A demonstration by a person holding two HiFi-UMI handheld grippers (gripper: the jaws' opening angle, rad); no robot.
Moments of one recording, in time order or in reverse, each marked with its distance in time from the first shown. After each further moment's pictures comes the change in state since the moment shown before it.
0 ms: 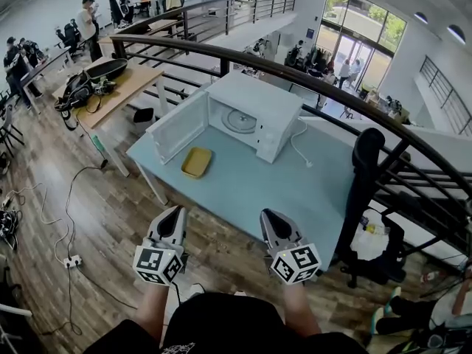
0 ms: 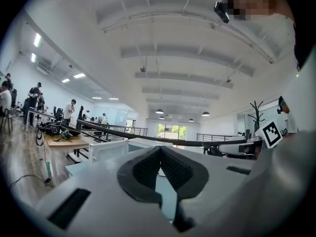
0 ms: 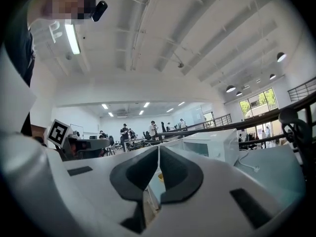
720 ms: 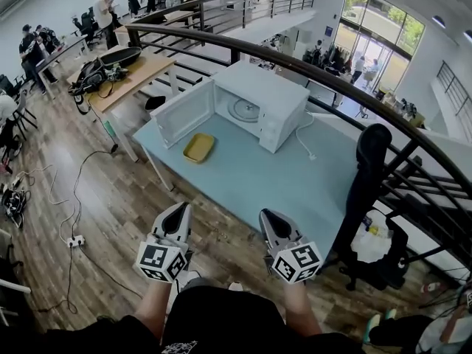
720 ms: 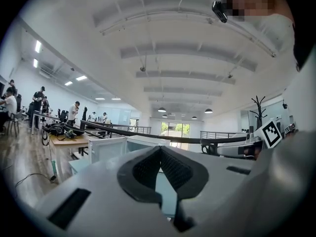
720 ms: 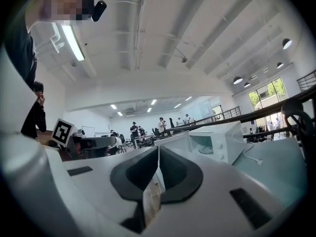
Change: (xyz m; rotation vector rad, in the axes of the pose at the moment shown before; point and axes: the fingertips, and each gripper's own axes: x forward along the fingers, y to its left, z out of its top) left arm -0.014 -0.067 -0.020 0.018 0.020 0.054; right arm -0.048 -0.014 -0.018 0.041 0.046 0.121
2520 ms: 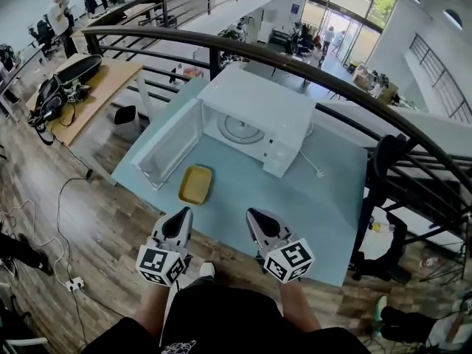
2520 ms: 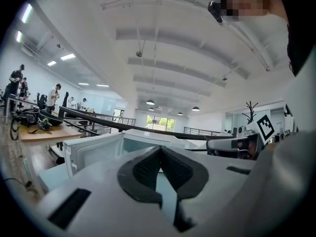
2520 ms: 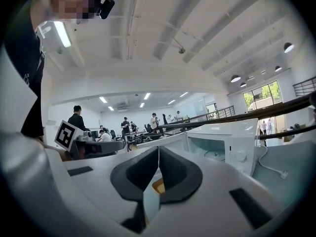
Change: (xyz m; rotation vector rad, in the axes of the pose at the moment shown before) left arm 0.200 0.175 -0.014 -0.042 0.093 -0.224; right arm 0.252 -0.054 0.007 -0.019 0.047 -0.082
